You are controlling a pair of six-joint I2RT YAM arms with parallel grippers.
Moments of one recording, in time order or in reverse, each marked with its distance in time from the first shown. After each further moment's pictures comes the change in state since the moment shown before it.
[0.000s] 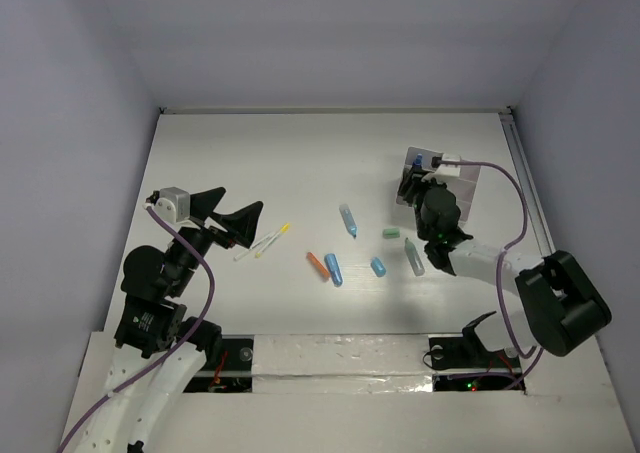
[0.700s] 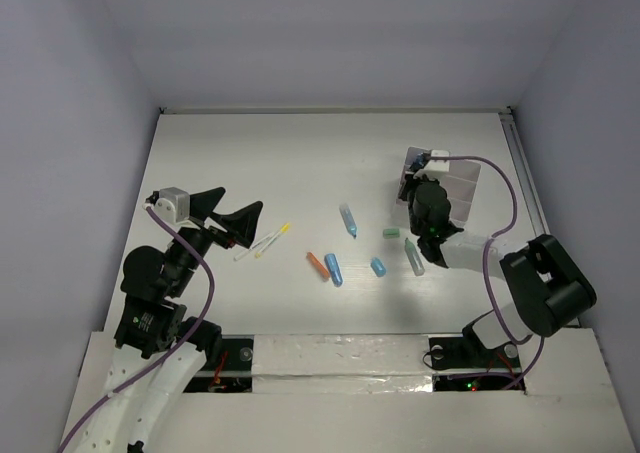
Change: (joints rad) left arm 0.000 -0.002 0.000 0.000 -0.001 0.000; right arm 0.000 0.098 0.061 0.003 0.016 -0.055
